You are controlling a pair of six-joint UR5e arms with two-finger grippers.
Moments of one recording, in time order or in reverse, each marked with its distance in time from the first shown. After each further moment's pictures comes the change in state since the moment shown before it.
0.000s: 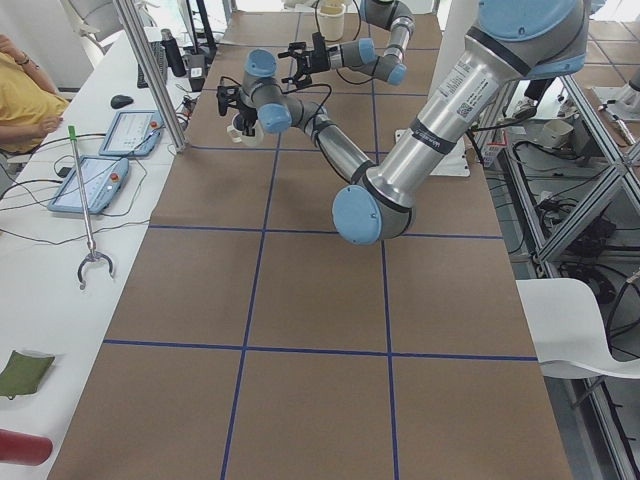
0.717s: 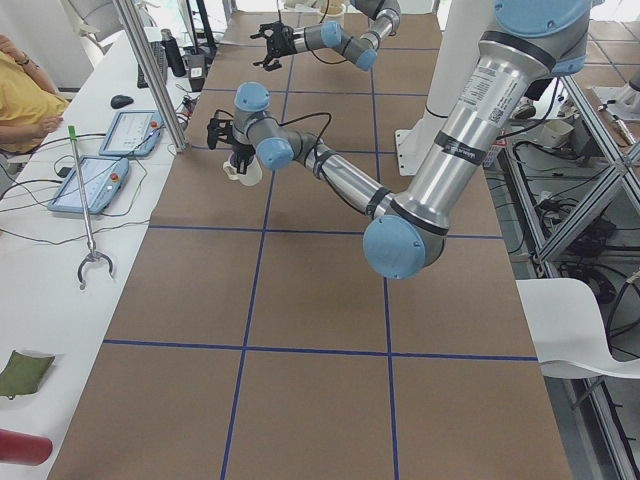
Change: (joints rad) left arm -0.132 0.237 -0.090 -0.001 -0.108 0.301; right arm 0.218 0.021 0.003 -0.384 0.192 0.004
